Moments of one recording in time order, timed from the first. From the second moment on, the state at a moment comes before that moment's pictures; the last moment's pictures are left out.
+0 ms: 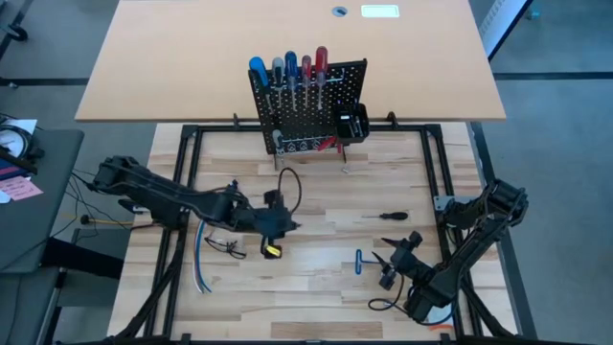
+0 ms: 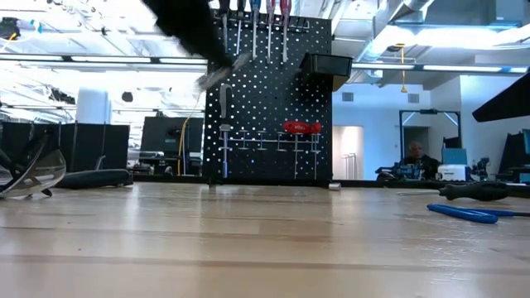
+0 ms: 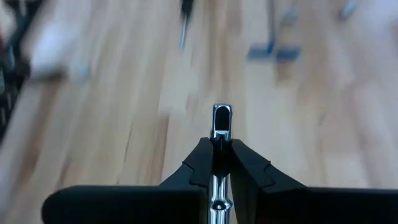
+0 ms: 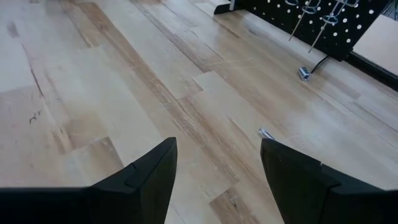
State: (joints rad) left arm -0.27 1.45 1.08 -0.35 -0.34 -0.11; right arm 0.97 1.72 0.90 -0.97 1.10 1.63
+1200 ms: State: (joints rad) left arm -0.10 1.97 2.03 -0.22 -0.43 0.54; right arm 0.95 1.72 0.90 -0.94 1.04 1.51
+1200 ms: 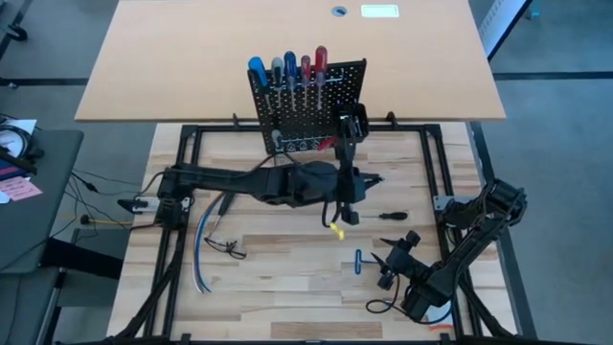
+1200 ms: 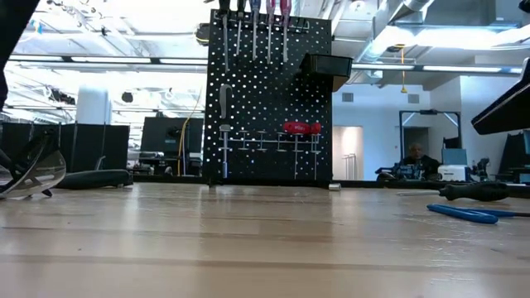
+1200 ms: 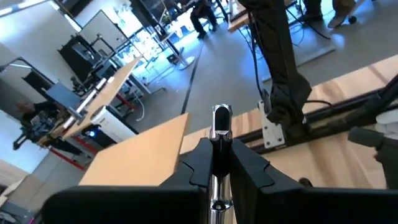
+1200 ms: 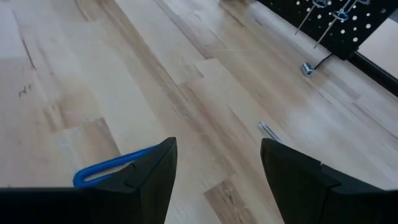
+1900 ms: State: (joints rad) left arm -0.03 1.97 2.01 -0.25 -0.40 0.40; right arm 0.94 1.72 0.90 -0.79 0.94 1.51
